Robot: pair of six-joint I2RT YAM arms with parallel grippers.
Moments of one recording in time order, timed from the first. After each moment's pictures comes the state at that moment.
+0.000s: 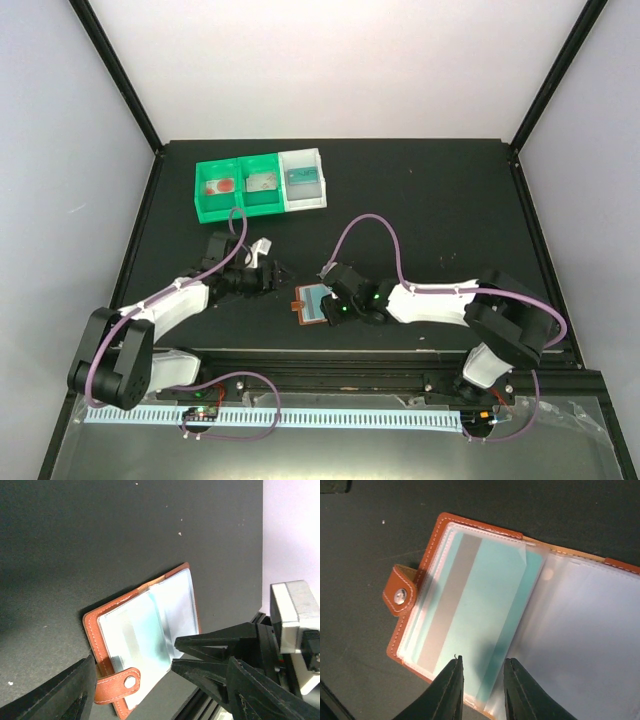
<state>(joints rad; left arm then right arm) -0.28 1.24 0.47 -0.11 0.77 -0.60 1.04 1.59 0.76 -0.12 -0.01 0.55</state>
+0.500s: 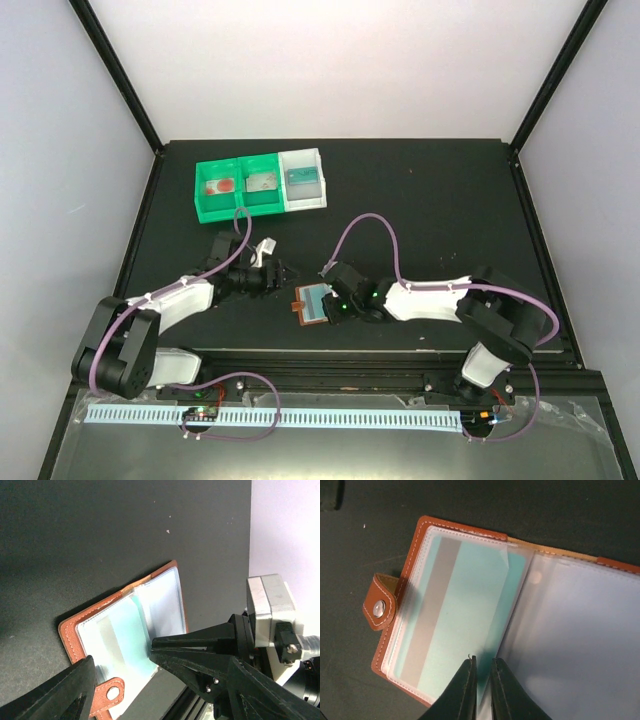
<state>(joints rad) -0.30 1.29 0.47 -0.01 0.81 -0.68 1.02 1.63 0.76 -0.10 -0.02 0.56</state>
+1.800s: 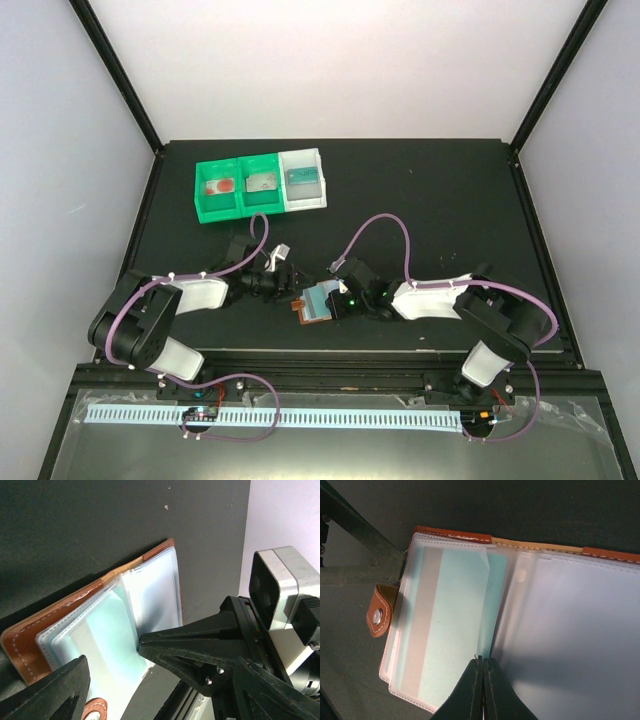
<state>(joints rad) -0.40 1.47 0.45 0.23 0.86 -0.81 0.94 1.64 0.67 0.08 -0.15 0.60</state>
